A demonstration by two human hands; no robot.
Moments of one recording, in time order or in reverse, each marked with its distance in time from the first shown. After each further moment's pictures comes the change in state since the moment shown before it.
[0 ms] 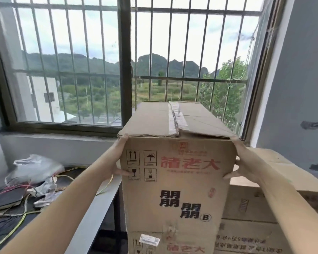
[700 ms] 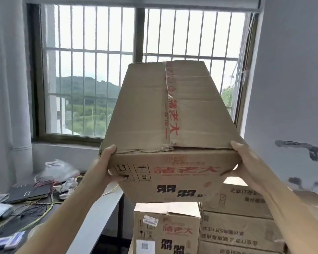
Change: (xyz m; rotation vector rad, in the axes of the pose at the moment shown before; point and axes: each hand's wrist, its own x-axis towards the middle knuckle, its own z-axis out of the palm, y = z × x) left_hand -0.267 0.010 -0.017 -0.325 0.111 0.313; right_hand -0.248 -0.042 -0.030 0.076 -0.153 -0.393
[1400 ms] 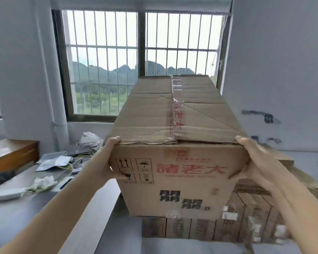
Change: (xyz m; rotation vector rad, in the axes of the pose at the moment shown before) left_hand -0.435 0.139 -0.141 -0.007 -0.197 -0.146; right_hand -0.491 -0.150 0.062 -0.019 0.198 0.218
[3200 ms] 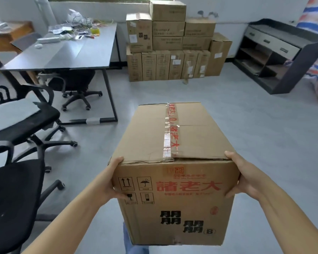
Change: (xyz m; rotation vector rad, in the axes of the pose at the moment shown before) left_hand -1.329 -0.031 -0.109 0.149 0.179 -0.970; right_hand -1.369 0.065 -0.165 -0.095 0.194 0.805
